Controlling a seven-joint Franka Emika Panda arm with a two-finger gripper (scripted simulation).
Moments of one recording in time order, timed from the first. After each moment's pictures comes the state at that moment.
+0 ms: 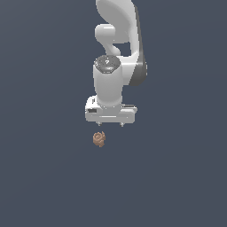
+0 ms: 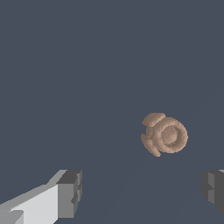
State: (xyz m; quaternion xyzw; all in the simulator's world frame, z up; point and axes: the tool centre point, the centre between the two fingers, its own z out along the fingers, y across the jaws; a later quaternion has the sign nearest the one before) arm 0.017 -0.012 0.167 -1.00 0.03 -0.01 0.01
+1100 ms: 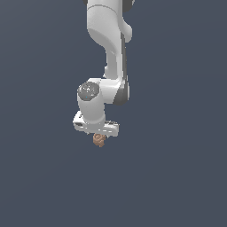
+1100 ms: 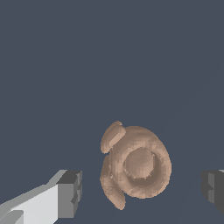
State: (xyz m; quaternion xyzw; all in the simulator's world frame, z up) arm 0.025 -0.077 0.087 -1.00 0.09 0.00 0.00
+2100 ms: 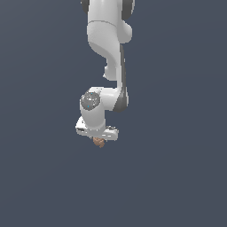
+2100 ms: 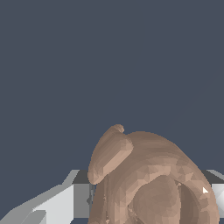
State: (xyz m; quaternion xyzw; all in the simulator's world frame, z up) arm 0.025 -0.078 0.045 -1.00 0.09 0.00 0.00
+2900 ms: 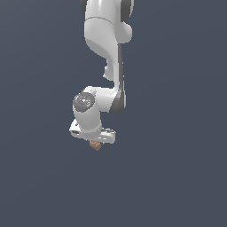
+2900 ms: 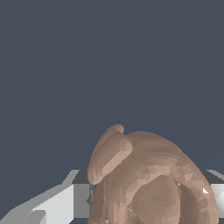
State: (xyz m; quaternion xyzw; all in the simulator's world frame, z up) arm 0.049 -0.092 0.064 -1.00 0.09 0.00 0.00
